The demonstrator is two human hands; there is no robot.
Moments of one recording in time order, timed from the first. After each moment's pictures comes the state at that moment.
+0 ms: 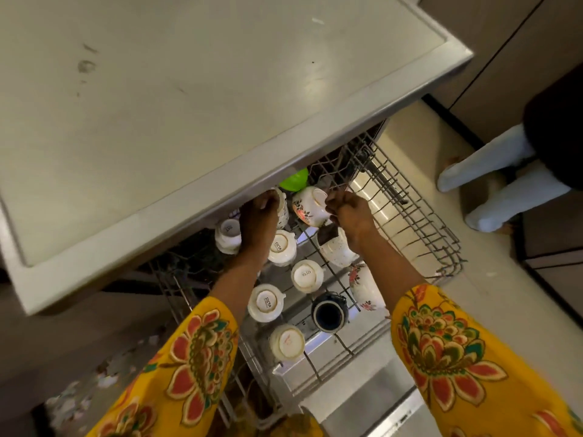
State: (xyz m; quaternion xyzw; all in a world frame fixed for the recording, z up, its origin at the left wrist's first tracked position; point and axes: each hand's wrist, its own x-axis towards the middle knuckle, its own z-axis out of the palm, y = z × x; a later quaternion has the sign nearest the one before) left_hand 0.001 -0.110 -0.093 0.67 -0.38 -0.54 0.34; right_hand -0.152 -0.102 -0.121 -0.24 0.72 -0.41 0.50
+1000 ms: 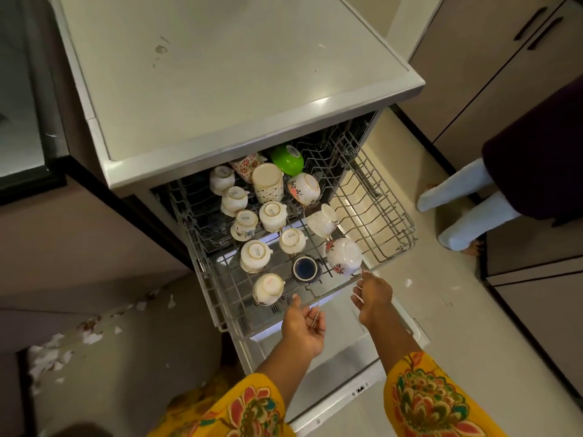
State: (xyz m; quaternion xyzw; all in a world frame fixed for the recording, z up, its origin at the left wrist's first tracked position) left_hand -0.049 0.145 -0.095 0.56 0.26 -0.71 0.34; right_hand -0.178 0.115 -0.115 0.02 0.79 -0.42 0.45
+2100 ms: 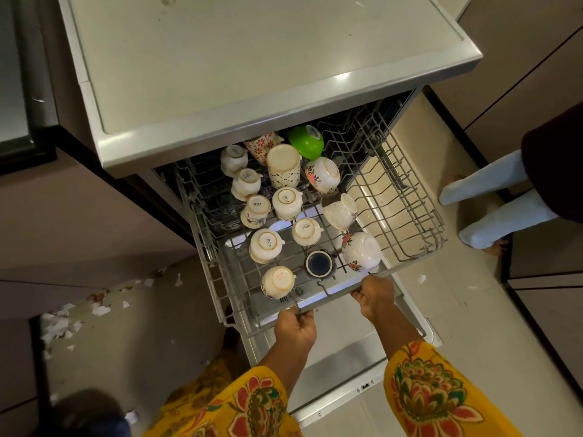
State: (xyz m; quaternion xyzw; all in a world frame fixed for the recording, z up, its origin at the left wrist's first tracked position) left_hand -0.035 0.135 -0.166 0.51 0.41 -0.59 0.47; right_hand -0.175 0.092 -0.165 0.02 0.79 -0.36 0.50
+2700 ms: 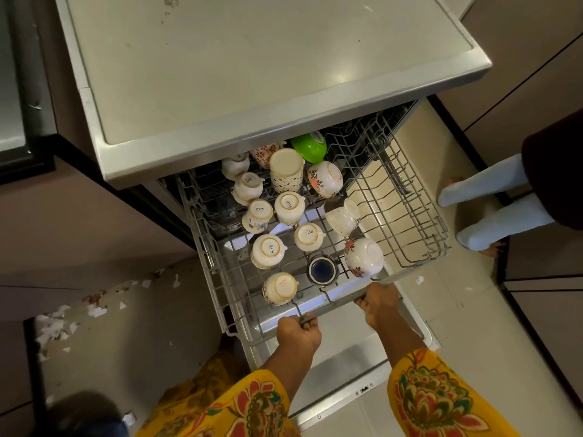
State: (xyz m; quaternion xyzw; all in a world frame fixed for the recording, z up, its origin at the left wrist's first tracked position) left_hand -0.033 0.127 -0.170 0.51 0.46 -0.59 0.42; right_hand -0.172 0.087 -0.159 0.03 0.81 -0.33 0.48
